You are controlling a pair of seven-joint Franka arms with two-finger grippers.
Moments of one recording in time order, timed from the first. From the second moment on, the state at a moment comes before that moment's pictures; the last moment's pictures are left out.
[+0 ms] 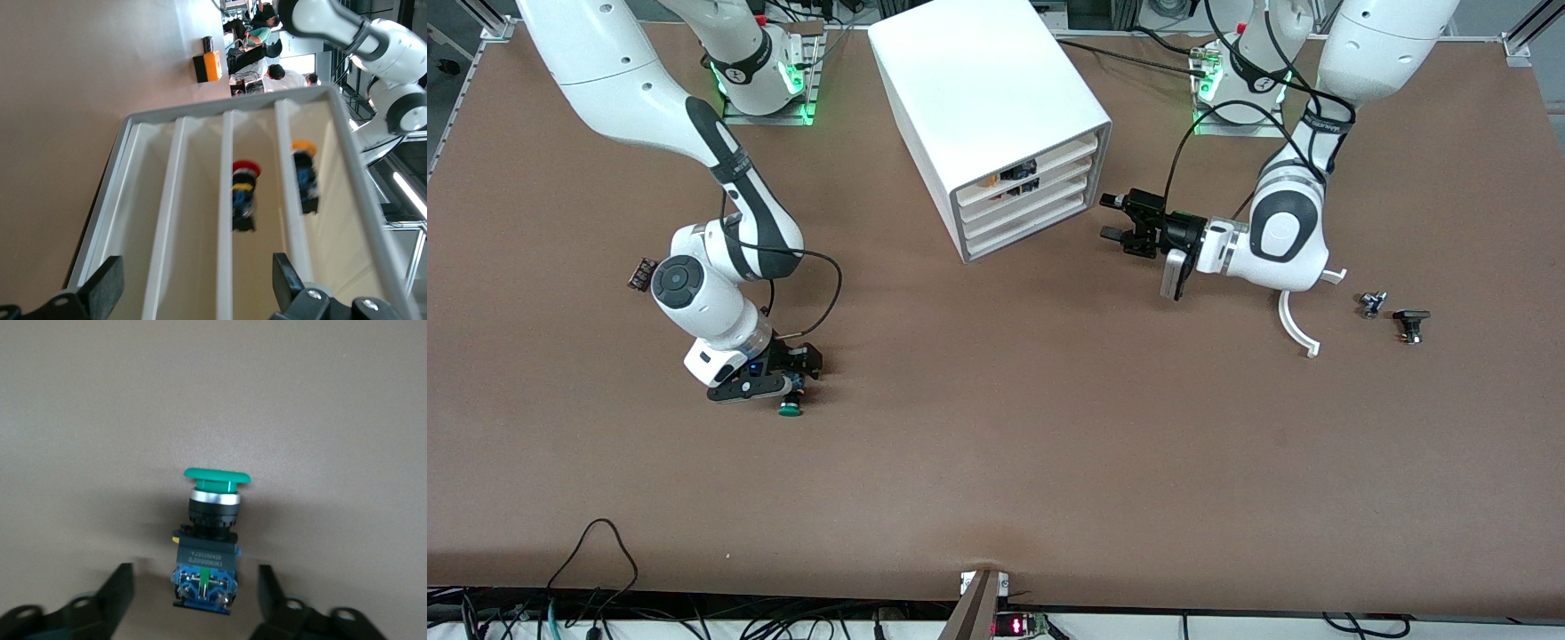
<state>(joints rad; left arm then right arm) -0.14 0.42 -0.06 -2.28 -1.33 1.70 1.22 0.14 0.62 0.08 -1.91 0.00 2.70 0.05</state>
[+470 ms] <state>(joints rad) -0.14 0.48 -0.13 -2.37 -1.49 1.78 1.42 0.14 0.62 0.08 -1.90 0.00 2.70 0.05</state>
